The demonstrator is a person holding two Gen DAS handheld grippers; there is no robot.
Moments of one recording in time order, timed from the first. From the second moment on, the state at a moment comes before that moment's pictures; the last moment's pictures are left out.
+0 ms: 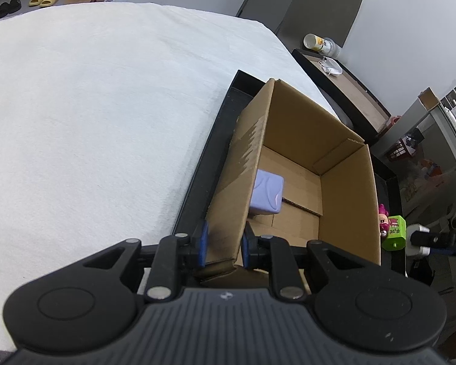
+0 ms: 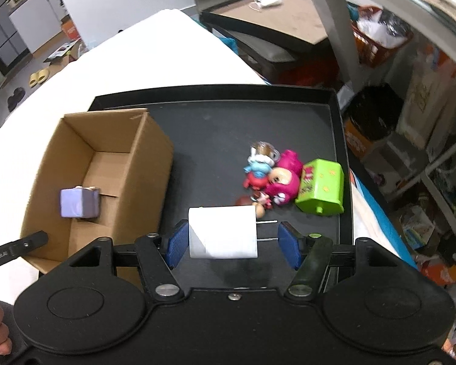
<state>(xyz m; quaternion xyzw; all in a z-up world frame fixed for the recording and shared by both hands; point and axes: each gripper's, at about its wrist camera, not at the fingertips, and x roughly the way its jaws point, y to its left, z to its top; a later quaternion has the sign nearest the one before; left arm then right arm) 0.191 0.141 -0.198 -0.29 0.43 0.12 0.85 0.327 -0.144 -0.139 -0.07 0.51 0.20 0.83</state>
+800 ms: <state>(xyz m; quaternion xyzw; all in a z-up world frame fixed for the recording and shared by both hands) 0.191 0.144 -0.200 -0.30 0.43 0.11 0.85 0.298 -0.067 -0.099 -0.11 0.47 0.25 0.84</state>
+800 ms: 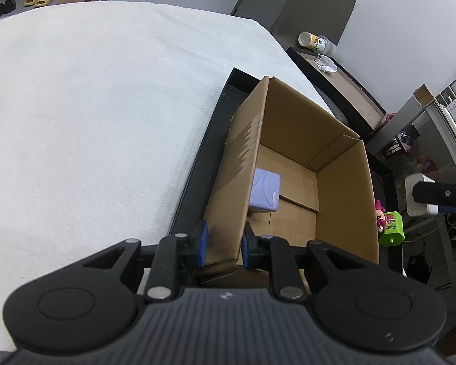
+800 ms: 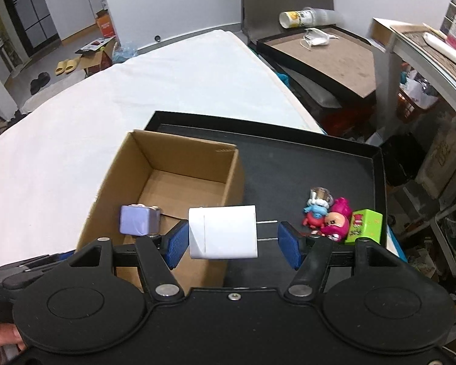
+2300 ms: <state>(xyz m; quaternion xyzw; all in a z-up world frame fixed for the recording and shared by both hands) 0.189 0.149 -0.203 -0.31 0.42 0.10 0.85 0.296 0.046 -0.132 -0.09 0.49 0.30 0.81</state>
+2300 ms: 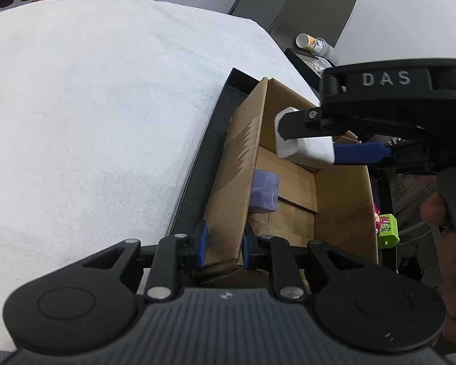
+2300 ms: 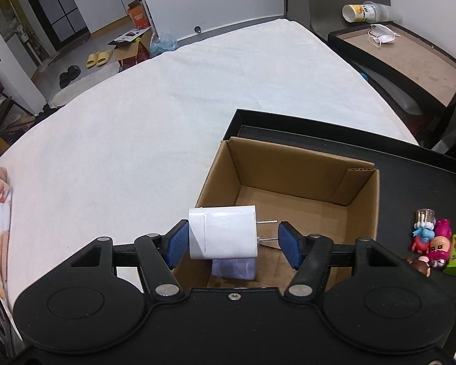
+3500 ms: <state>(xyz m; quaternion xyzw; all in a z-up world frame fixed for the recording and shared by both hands) 0.191 0.148 -0.203 -0.31 0.42 0.10 0.85 0.309 -0.103 -0.117 -0.07 0.49 0.25 0.83</state>
